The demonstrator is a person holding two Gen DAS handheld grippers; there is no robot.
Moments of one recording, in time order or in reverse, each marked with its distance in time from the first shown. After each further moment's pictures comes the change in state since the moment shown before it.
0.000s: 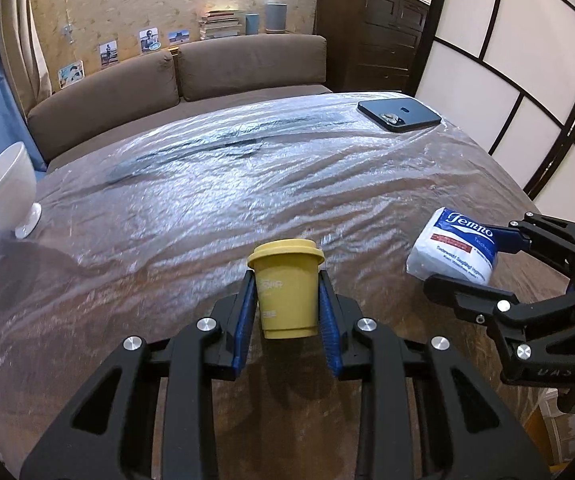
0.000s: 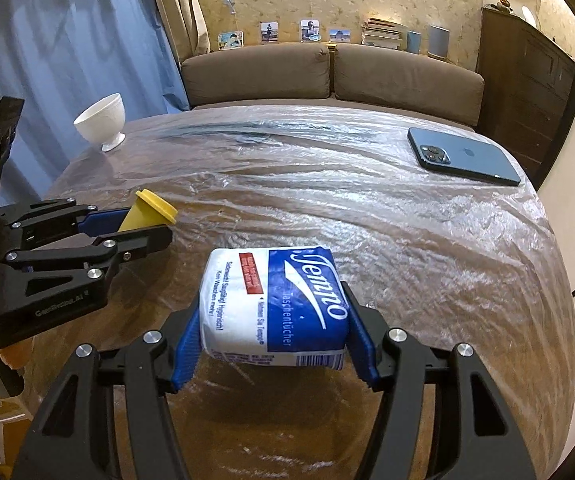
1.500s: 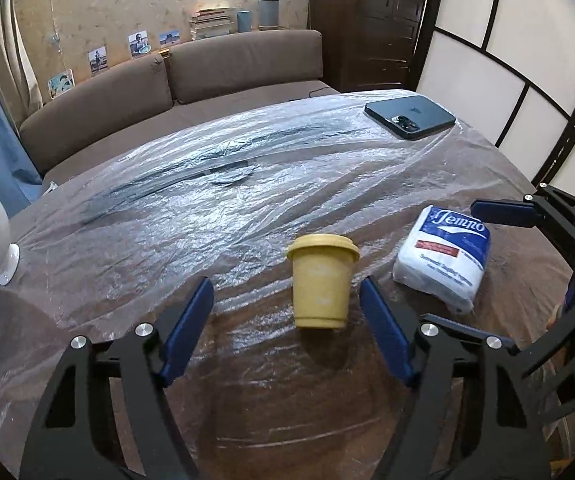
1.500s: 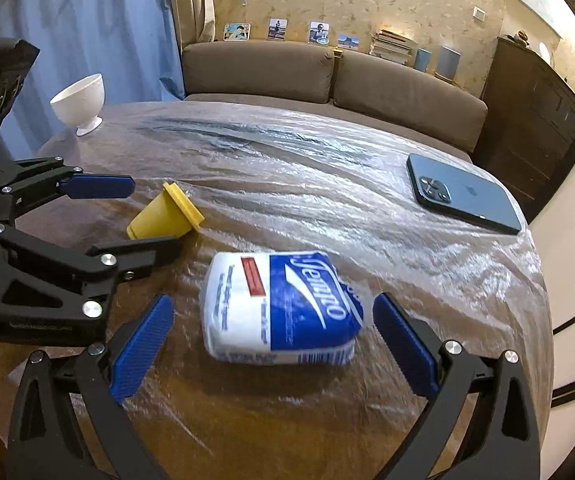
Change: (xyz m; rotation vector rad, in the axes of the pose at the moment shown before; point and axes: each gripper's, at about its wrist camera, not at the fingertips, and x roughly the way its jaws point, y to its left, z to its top) left arm 0.038 -0.001 0.034 0.046 0.011 0.010; right arm 0.037 -0.008 0.034 -0.137 0.007 -0.088
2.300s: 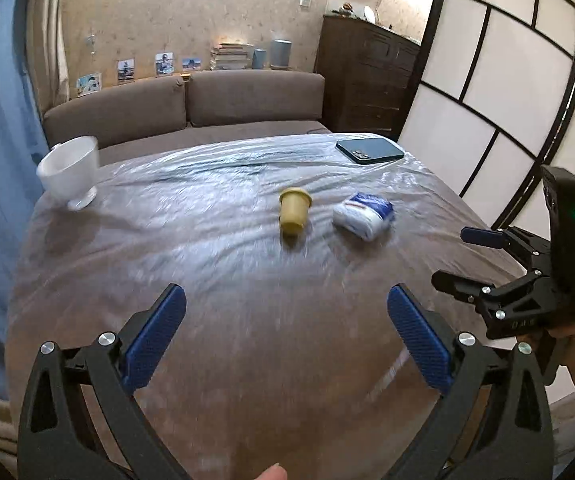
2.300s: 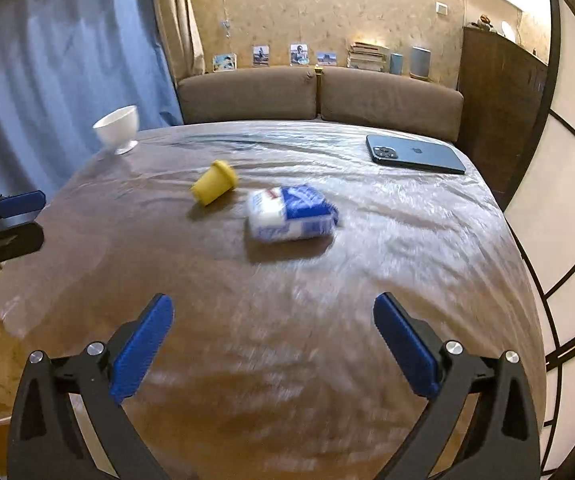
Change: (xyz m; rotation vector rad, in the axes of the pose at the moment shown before) left arm -0.127 -0.012 -0.064 -0.096 -0.147 -0.041; right arm -0.087 -0.006 -0.067 0.123 -0.085 0.036
